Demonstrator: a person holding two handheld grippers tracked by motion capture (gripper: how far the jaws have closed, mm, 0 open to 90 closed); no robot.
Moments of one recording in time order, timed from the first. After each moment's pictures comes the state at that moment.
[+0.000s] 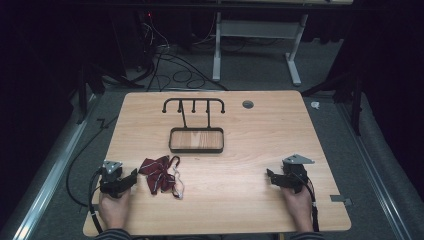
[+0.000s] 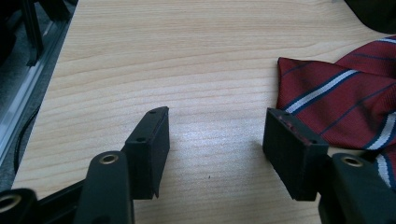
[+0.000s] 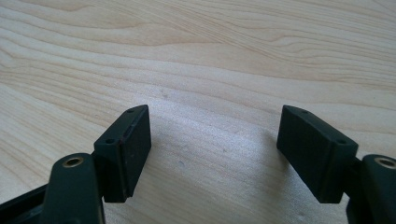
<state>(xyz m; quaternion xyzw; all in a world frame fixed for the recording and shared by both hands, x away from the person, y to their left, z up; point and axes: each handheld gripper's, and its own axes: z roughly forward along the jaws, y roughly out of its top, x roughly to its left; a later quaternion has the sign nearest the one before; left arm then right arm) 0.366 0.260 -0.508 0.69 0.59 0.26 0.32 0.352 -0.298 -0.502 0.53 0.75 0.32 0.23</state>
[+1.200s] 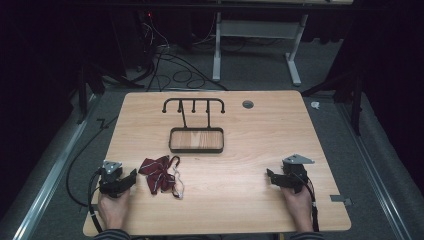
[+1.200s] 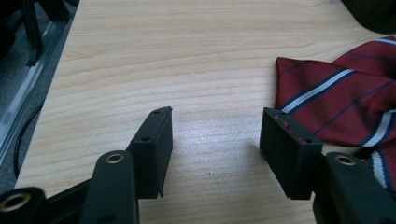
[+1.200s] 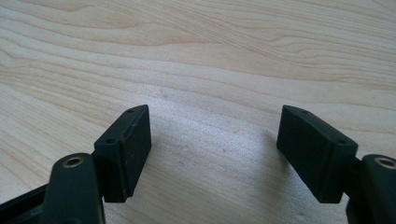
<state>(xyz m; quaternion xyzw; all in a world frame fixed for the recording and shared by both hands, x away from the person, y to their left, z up) 0.363 0.261 -0.506 0.69 0.59 0.26 0.33 0.352 -0.298 -0.502 0.53 0.75 0.32 0.23</state>
